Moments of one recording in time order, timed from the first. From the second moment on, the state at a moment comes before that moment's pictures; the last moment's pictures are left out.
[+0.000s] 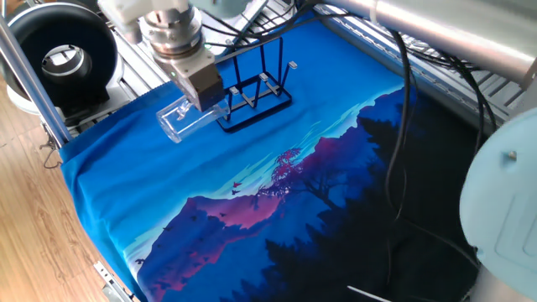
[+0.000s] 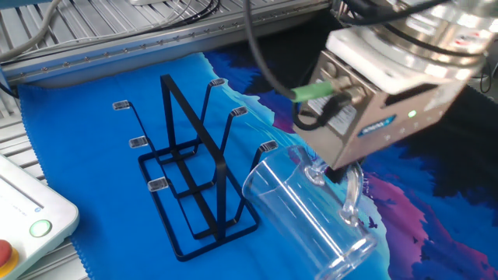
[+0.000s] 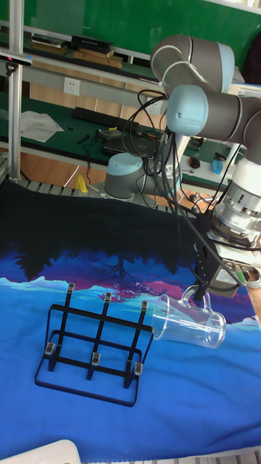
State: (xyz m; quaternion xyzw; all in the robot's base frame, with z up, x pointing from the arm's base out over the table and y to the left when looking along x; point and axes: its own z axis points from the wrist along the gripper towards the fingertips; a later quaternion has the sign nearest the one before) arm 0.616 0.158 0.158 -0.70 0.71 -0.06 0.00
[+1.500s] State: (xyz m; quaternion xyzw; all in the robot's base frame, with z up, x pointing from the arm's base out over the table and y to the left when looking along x) arm 0.617 0.131 0.162 -0.72 0.70 -0.04 0.00
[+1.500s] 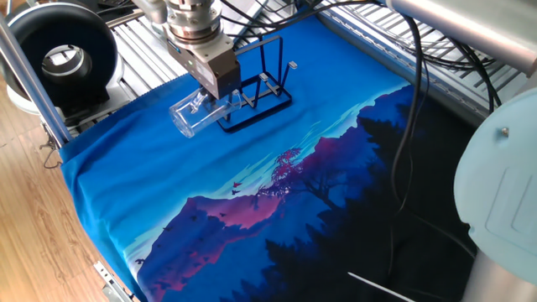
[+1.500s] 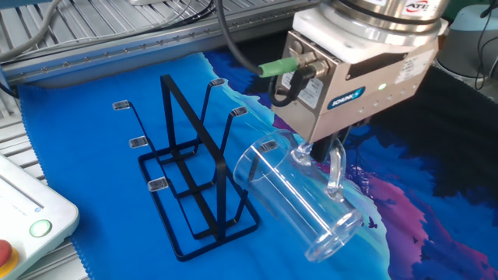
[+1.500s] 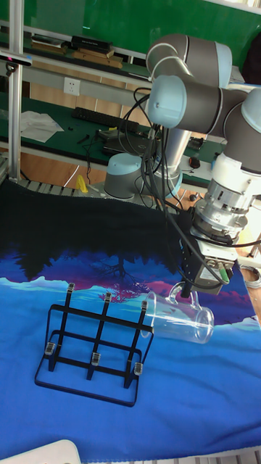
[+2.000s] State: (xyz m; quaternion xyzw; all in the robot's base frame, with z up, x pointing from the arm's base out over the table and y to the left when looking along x) arm 0.622 0.127 0.160 -0.72 0.69 -0.04 0.00
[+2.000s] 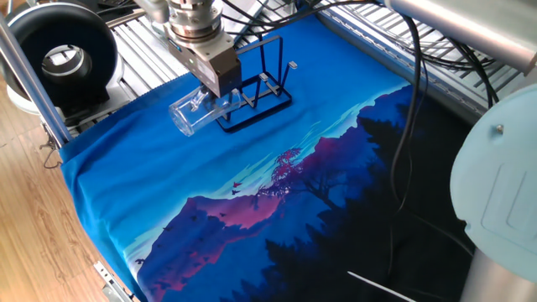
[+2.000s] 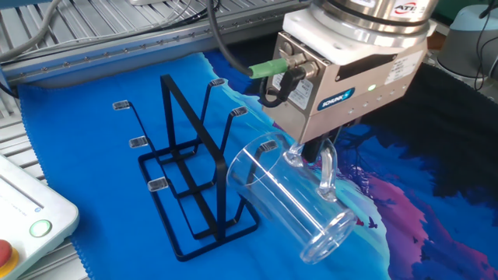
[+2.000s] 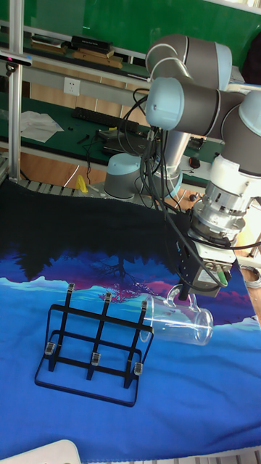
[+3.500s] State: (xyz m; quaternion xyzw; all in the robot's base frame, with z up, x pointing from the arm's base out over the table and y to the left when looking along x) arm 0.617 0.109 0.162 -0.73 0.68 -0.04 0.00
